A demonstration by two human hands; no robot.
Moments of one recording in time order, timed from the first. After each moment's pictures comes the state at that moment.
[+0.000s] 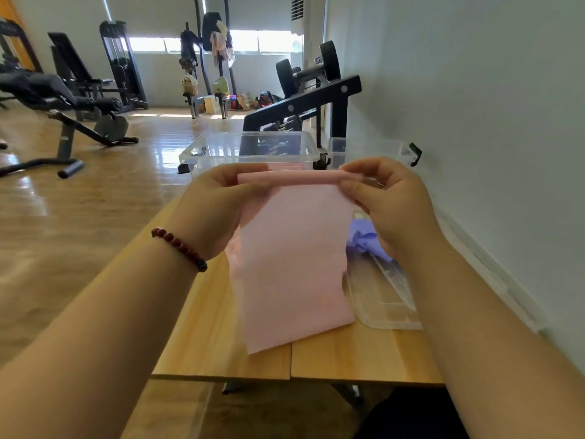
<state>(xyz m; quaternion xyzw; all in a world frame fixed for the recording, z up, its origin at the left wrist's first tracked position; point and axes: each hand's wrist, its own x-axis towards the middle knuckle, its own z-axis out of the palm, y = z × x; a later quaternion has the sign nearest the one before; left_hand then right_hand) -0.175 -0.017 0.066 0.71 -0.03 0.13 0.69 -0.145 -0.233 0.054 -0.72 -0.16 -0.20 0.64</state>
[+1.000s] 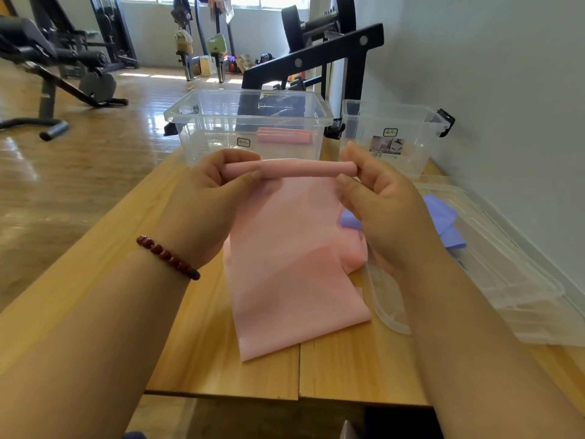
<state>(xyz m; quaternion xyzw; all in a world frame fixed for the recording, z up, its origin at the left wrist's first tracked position) -0.140 -0.002 0.010 0.72 -0.02 0.16 0.67 -0.120 -0.203 0.004 -0.74 -0.15 -0.10 0.65</state>
